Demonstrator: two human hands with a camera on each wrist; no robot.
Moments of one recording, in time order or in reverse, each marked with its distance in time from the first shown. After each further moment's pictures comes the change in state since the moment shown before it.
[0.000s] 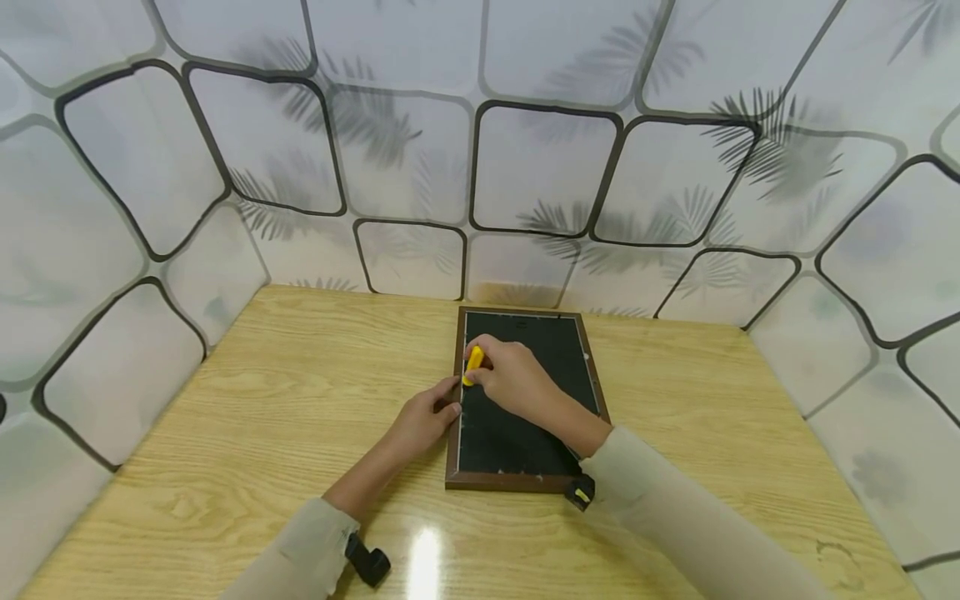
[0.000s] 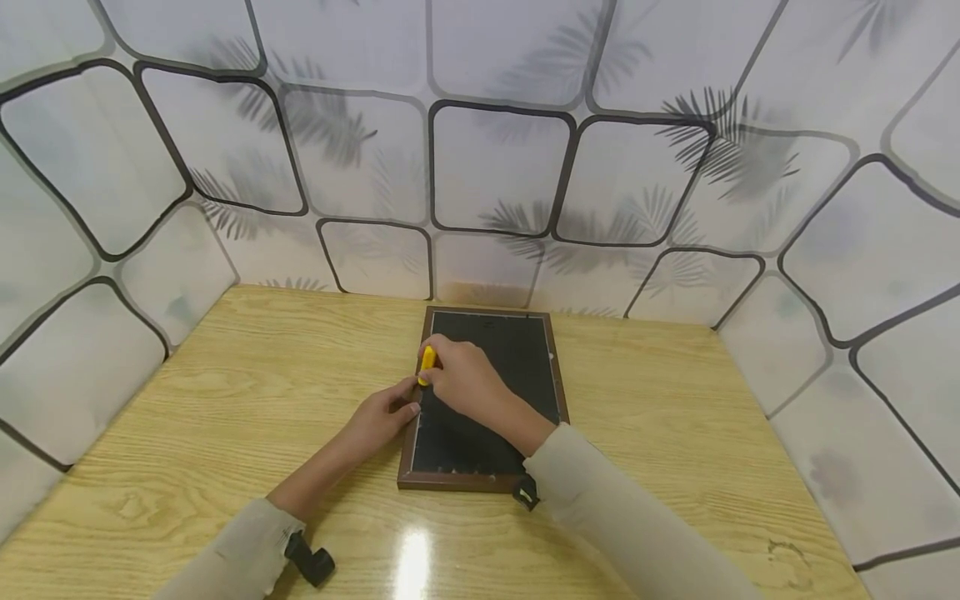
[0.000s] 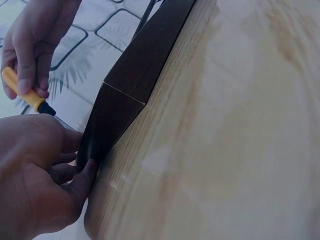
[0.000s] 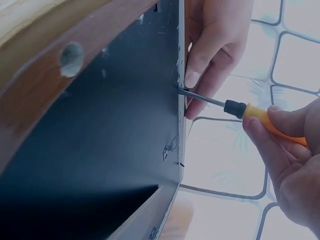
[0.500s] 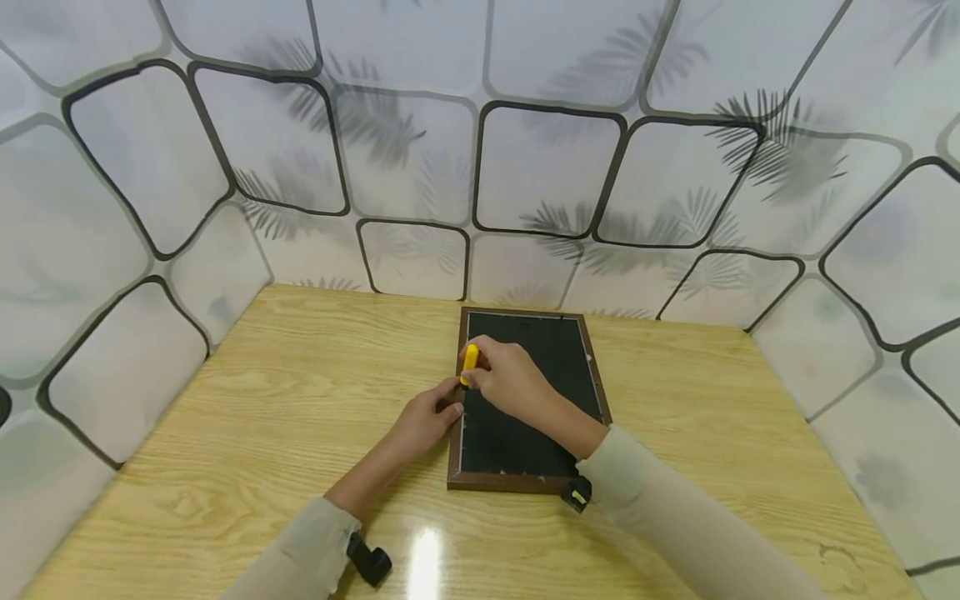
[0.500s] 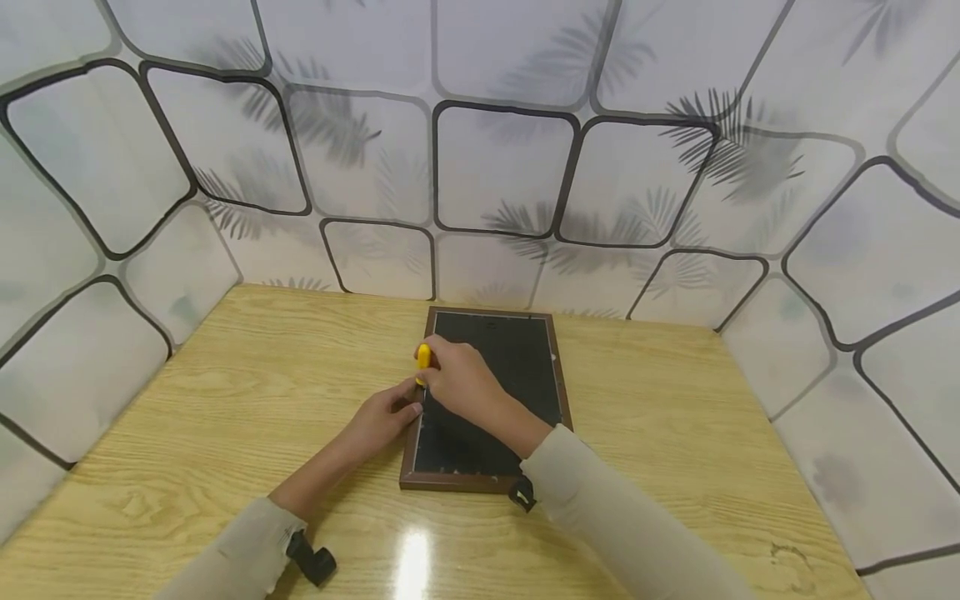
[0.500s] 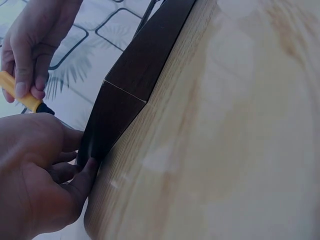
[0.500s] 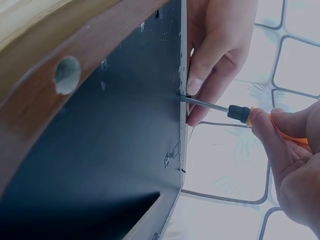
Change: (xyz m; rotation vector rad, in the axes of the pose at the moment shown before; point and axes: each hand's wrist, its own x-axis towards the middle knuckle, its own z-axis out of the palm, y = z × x) left_hand -0.001 -0.001 0.000 0.016 0.018 0.012; right_hand 0.003 -0.003 0.006 0.058 0.009 0.003
